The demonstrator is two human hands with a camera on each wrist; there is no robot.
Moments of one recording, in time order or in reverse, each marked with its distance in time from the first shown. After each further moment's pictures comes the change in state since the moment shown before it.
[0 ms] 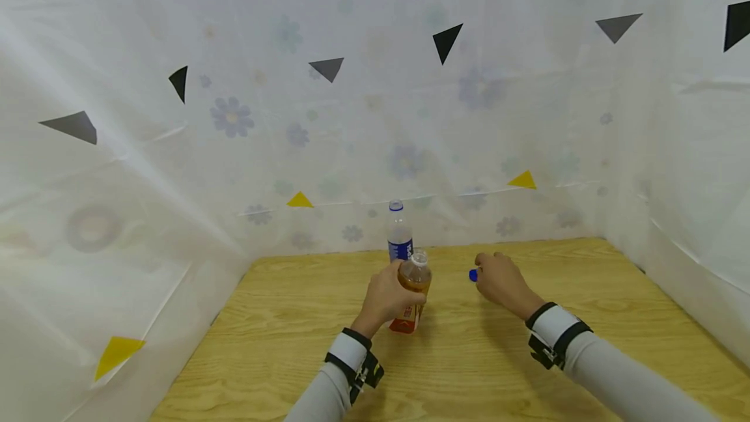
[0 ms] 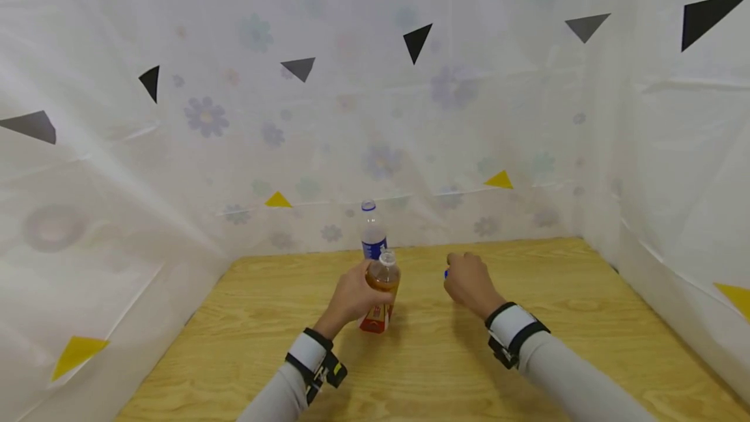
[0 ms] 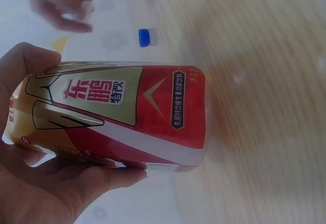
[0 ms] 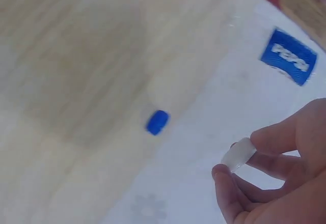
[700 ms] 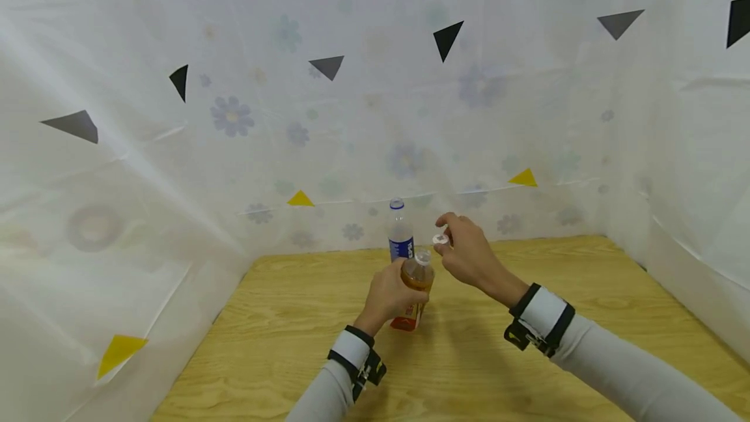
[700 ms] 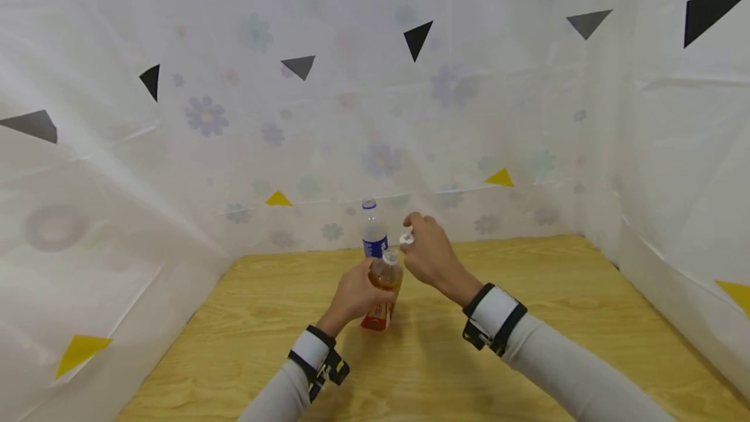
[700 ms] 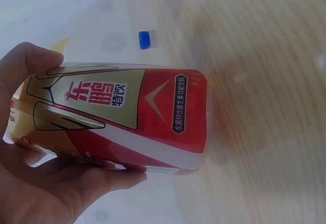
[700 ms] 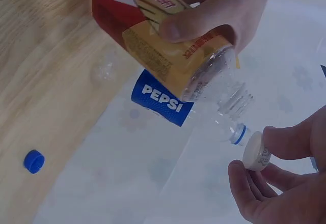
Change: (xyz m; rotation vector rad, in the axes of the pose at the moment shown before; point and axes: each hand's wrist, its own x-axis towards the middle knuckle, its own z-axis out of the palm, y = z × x) left_hand -0.001 0.006 0.001 -0.002 -0.006 -0.013; right_hand 0.020 -0.090 -0.050 0.278 0.177 -0.106
